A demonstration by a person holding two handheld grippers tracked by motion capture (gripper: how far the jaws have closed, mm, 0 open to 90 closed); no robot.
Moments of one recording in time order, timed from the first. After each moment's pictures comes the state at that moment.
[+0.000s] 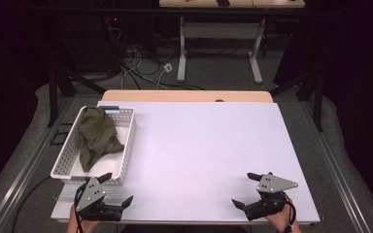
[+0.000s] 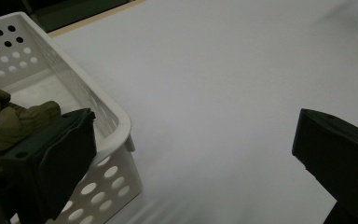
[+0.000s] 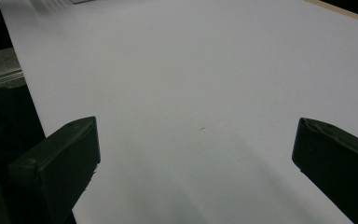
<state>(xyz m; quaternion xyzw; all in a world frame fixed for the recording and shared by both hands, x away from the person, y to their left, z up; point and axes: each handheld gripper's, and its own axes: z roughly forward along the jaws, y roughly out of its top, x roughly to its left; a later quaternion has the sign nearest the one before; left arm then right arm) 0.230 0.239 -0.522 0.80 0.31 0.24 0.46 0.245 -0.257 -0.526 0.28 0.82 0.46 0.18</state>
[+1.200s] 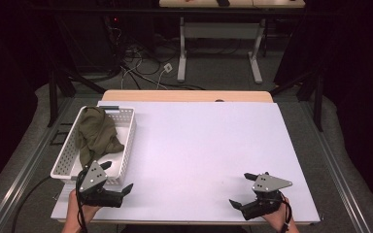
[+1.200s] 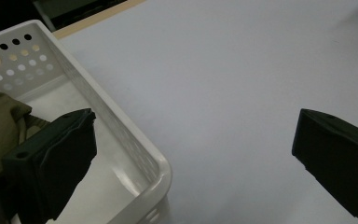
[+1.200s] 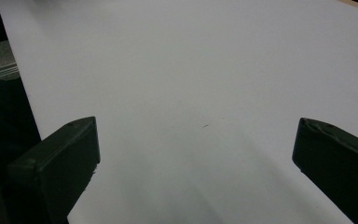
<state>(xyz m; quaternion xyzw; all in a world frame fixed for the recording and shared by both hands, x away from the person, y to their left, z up) 0.258 0.236 -0.493 0.81 0.33 0.23 0.43 0.250 -0.251 -0.533 0.27 0.83 0.45 0.17</state>
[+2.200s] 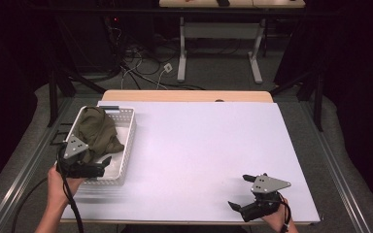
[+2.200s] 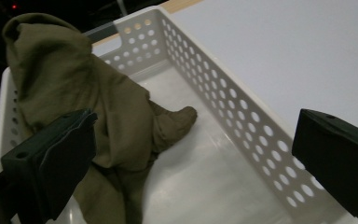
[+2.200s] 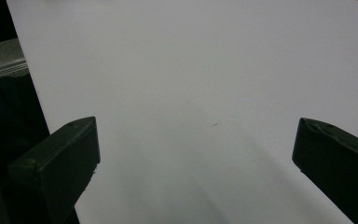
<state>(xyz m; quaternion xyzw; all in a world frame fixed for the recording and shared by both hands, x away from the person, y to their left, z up) 0.313 0.285 -0.463 0.78 0.42 0.28 0.36 0.247 -0.248 -0.534 0.27 0.83 0.45 0.16</state>
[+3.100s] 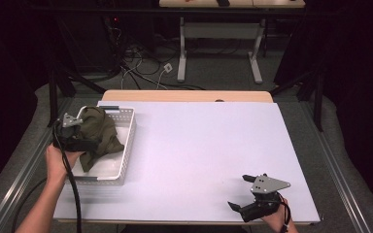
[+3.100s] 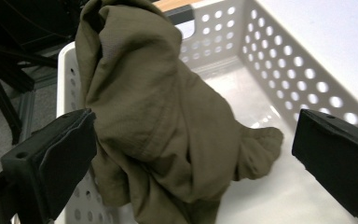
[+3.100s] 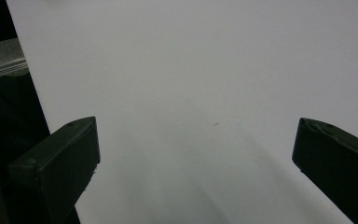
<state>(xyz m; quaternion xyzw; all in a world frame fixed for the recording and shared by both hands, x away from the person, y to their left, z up) 0.387 0.316 -0.463 0.76 0.50 0.28 0.31 0.247 -0.247 -0.534 0.27 0.83 0.45 0.16</state>
